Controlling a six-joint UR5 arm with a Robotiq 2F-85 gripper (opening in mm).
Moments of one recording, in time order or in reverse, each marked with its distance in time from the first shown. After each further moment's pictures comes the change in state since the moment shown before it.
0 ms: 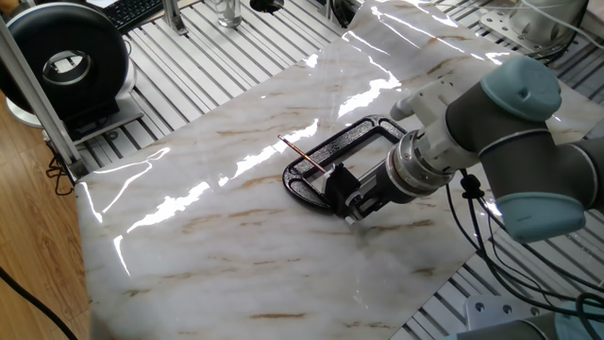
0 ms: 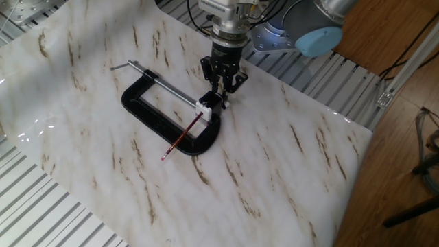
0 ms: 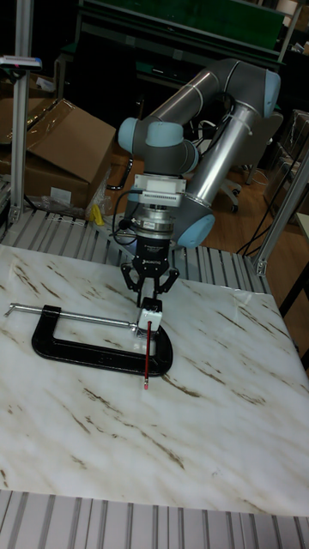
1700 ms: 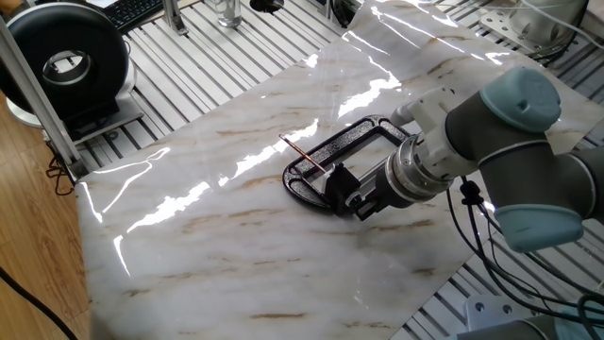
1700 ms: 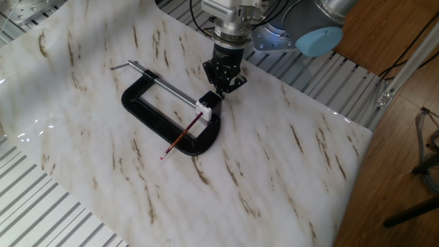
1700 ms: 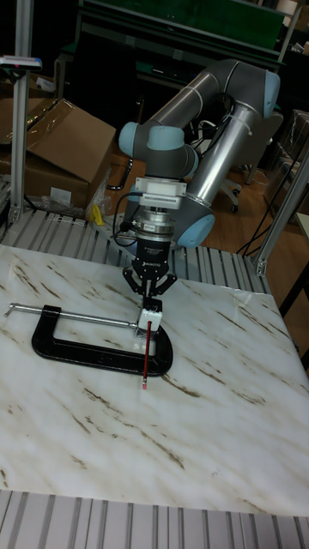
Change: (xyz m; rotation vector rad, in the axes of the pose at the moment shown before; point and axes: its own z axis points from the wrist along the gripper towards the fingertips) arm 0.001 -0.001 0.007 0.011 -0.020 0.024
